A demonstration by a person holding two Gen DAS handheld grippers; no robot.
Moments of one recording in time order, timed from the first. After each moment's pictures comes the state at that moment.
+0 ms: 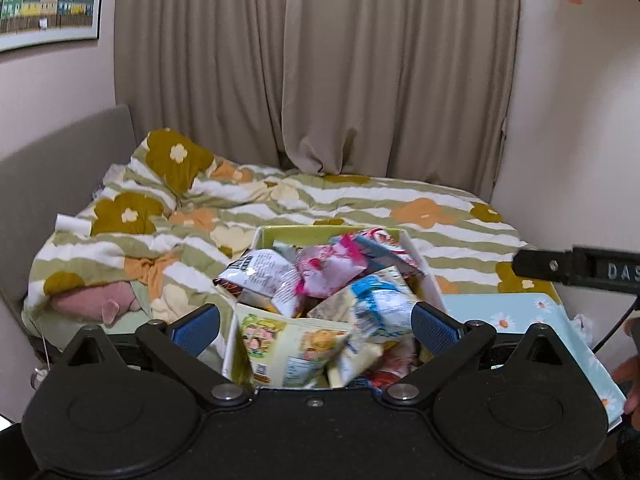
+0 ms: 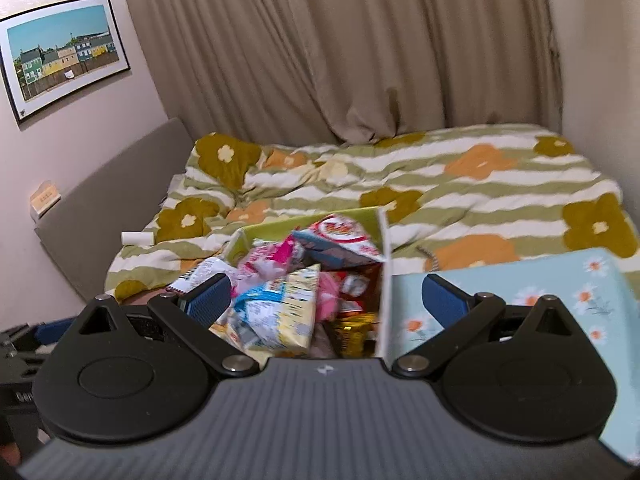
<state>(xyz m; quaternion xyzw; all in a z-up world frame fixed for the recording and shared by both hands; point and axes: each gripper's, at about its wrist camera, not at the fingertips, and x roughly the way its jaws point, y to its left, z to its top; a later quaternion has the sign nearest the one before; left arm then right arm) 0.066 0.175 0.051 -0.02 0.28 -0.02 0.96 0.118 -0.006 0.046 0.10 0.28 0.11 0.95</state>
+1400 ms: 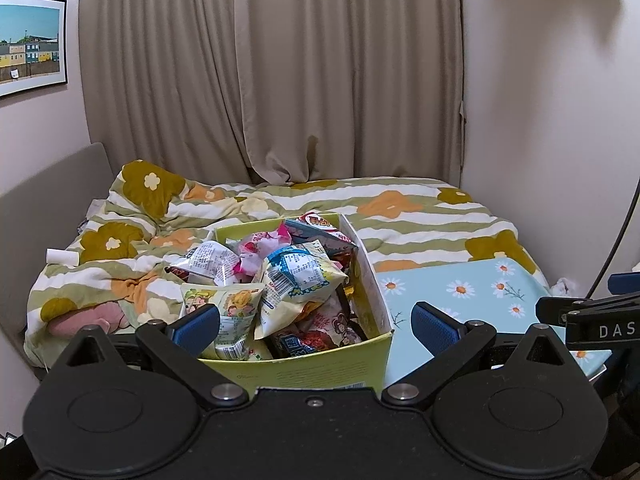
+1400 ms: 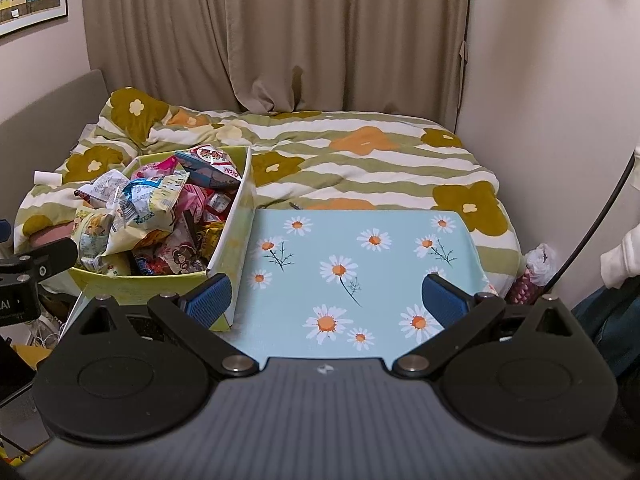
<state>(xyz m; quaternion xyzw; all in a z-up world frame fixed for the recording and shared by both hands) -0.004 0.111 0.037 0.04 0.26 -0.05 0.96 0.003 -0.072 0.021 0.00 0.32 -0.02 0.95</state>
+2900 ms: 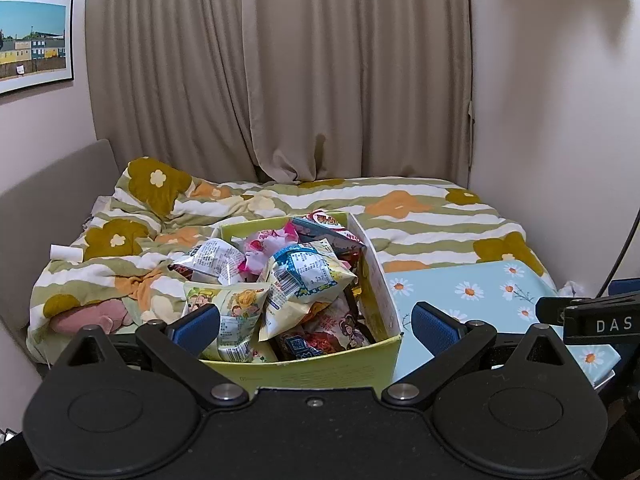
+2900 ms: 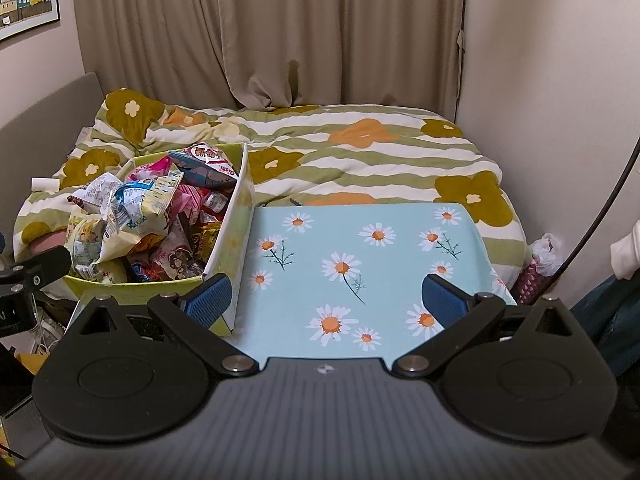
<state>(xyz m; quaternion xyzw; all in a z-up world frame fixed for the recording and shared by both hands) 0.005 0.126 0.032 0.04 0.26 -0.05 0.96 0.014 -0.076 0.013 0.01 0.32 -0.03 0.95</state>
